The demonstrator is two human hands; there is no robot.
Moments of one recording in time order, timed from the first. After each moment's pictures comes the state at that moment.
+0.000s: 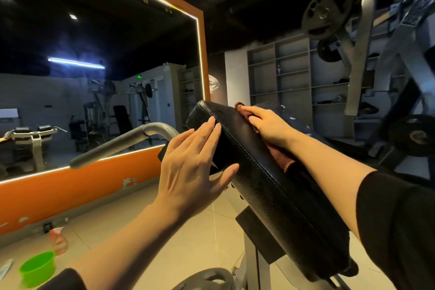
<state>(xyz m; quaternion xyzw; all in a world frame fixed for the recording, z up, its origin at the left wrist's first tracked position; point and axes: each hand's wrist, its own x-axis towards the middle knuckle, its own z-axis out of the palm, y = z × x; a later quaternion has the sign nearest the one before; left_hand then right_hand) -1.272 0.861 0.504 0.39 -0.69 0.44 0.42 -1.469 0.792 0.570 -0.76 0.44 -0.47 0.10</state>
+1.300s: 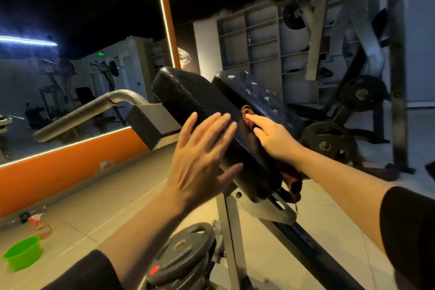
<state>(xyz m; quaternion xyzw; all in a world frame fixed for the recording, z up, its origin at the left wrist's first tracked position) -1.330 0.916 0.452 0.29 -0.78 0.42 0.35 -1.537 0.886 0.459 -0.70 0.55 -0.44 0.08</state>
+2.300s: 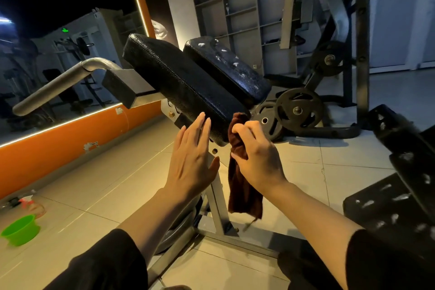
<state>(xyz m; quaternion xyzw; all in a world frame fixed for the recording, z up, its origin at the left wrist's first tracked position) -1.355 0.967 0.369 0.39 -0.81 0.27 0.35 -1.508 1.015 0.348 -0.65 0.55 -0.50 -0.16</state>
